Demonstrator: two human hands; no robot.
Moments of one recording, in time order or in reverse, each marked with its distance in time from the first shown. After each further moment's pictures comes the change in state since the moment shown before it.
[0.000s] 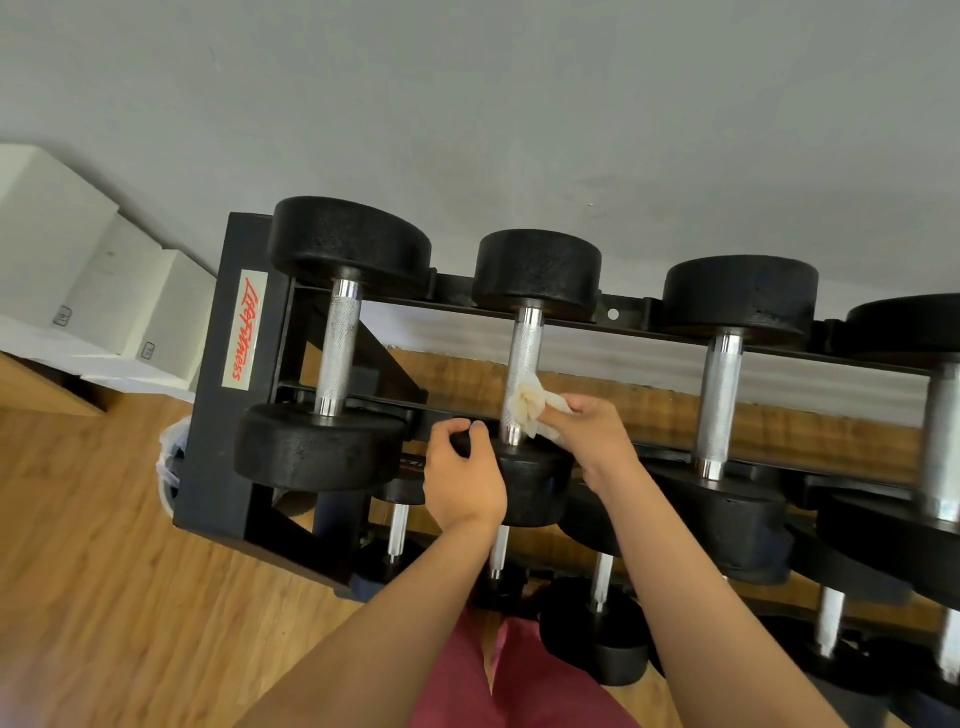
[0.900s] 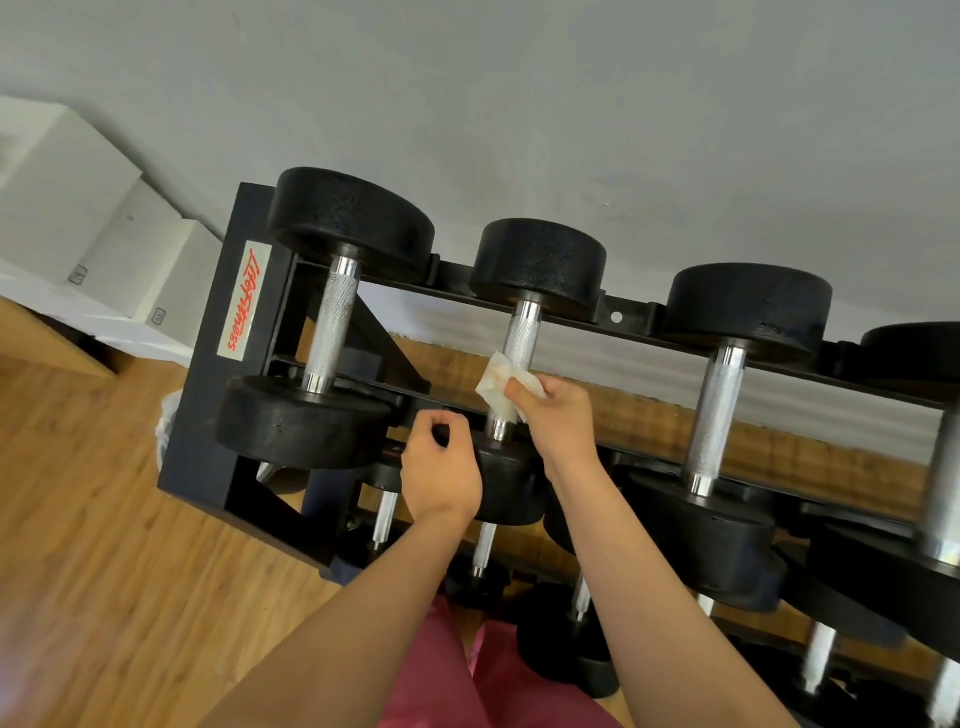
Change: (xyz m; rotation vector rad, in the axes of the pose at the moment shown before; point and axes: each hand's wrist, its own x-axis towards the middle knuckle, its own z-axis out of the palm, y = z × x) left_hand -0.002 0.001 0.001 -0.002 0.032 0.013; right_hand 0.012 -0.001 0.019 -0.014 0.065 -0.182
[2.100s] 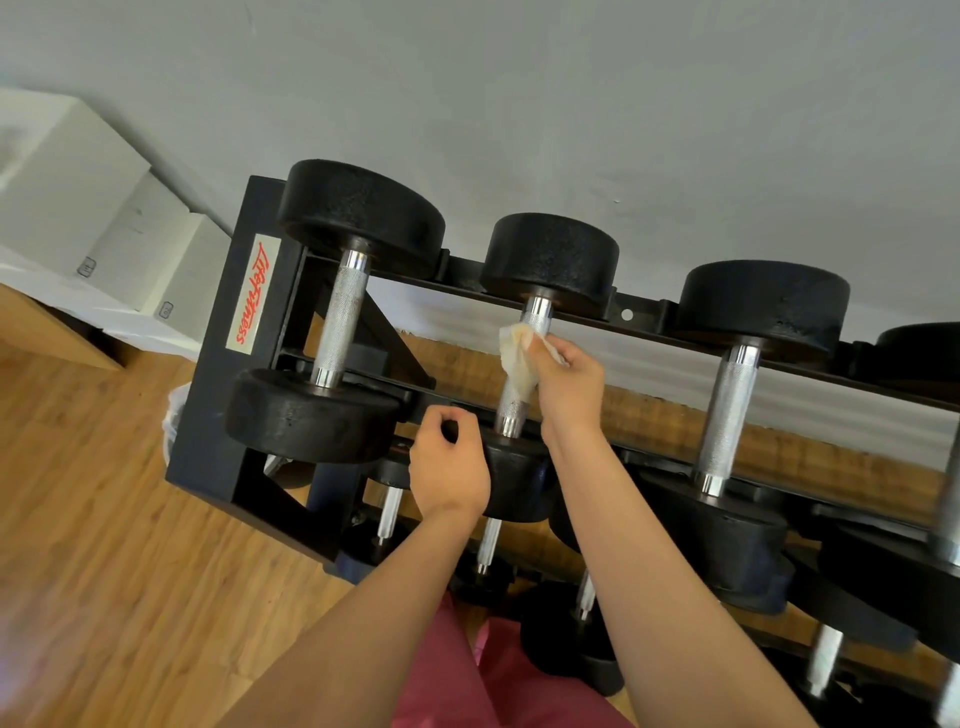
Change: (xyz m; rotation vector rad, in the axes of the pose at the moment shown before) left_hand 0.001 -0.001 0.000 -0.002 0.020 0.038; right_hand 0.016 -0.019 0.014 0.228 0.142 0.027
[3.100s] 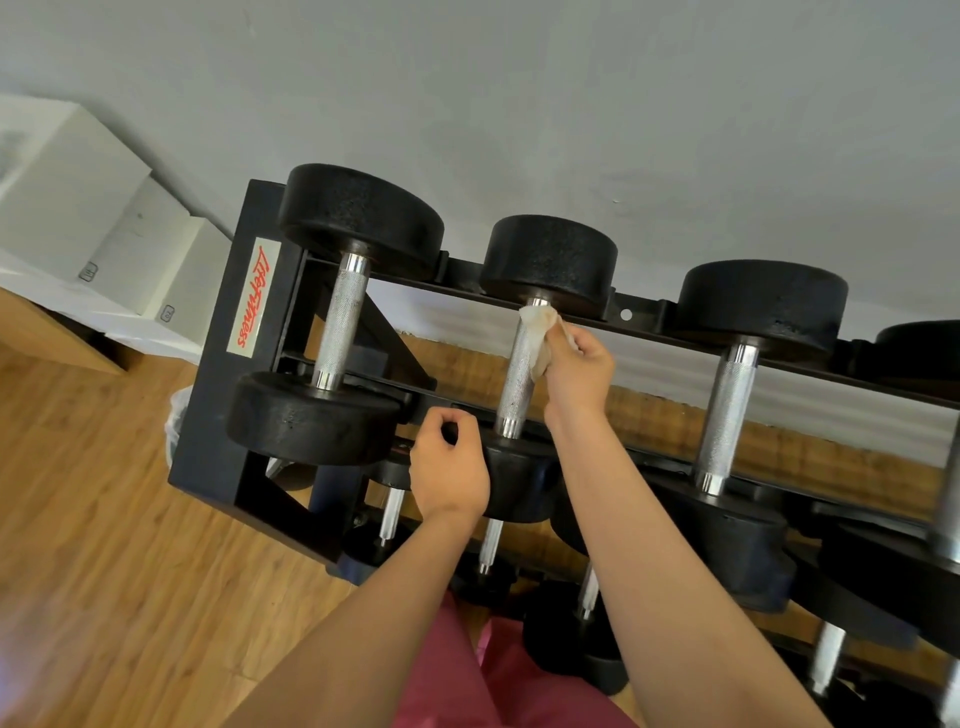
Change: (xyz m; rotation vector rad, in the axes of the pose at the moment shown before) left_hand 0.000 -0.001 -0.001 -0.021 -0.016 0.002; right_hand 0.011 -0.008 0.004 0.167 0.109 0.048
